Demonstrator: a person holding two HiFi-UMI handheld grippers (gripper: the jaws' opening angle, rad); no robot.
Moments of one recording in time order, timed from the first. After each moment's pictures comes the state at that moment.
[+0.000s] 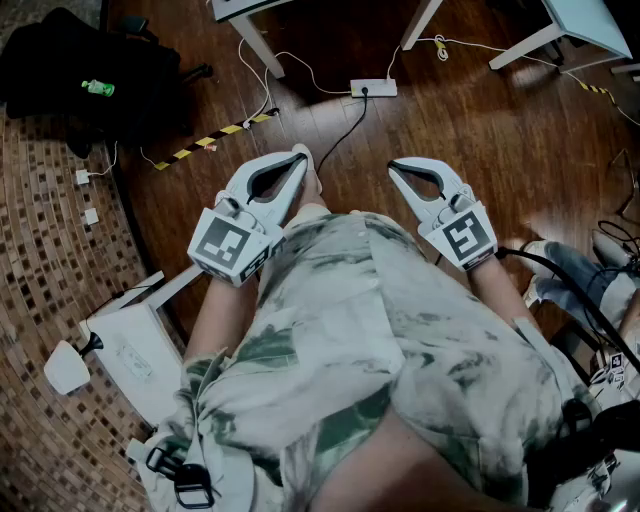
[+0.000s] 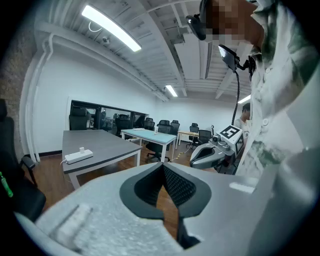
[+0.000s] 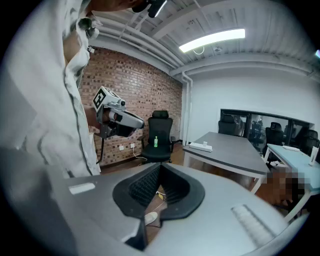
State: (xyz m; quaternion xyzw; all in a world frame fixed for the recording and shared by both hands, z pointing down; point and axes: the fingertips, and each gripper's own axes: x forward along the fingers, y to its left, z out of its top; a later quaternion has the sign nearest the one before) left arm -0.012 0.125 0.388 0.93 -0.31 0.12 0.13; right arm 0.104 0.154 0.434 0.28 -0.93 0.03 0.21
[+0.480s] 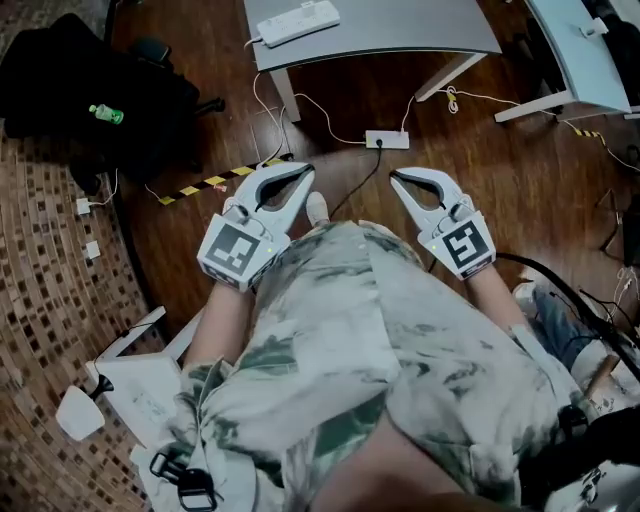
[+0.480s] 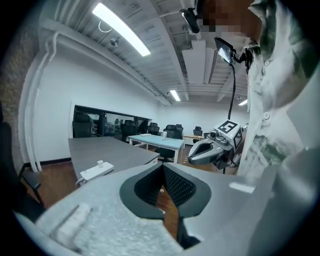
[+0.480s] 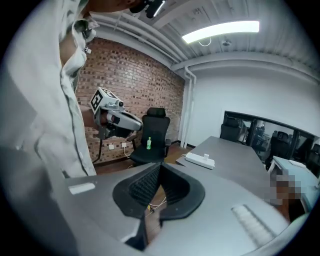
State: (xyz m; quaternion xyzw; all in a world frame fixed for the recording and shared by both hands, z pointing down) left arm -0.113 -0.035 0.390 0.94 -0.31 0.11 0.11; right arm 0.002 -0.013 0.425 0.29 -0.93 0.04 0.24
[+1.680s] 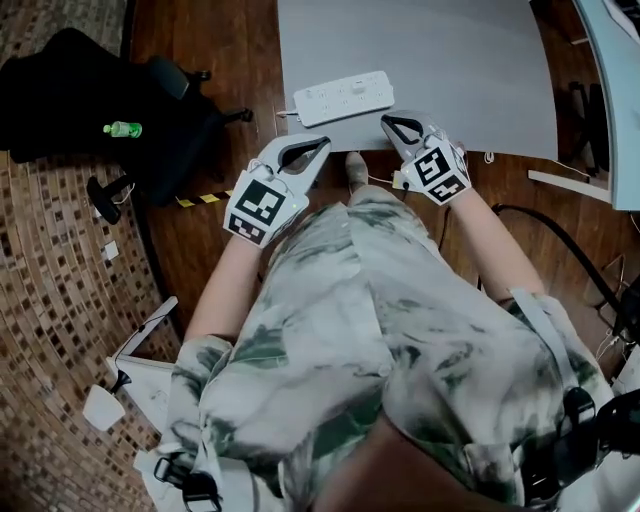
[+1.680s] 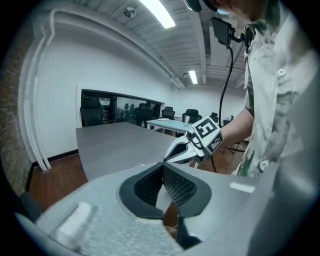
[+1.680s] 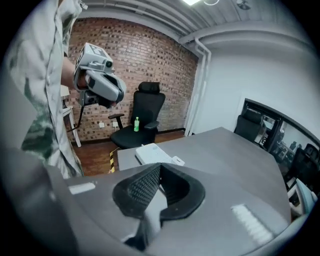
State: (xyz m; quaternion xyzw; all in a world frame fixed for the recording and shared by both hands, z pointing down) left arm -0.143 -0.328 0.481 0.91 -0.34 0.20 0.14; right arm -0.058 -0.373 0.570 0.19 -0.92 0.00 0.33
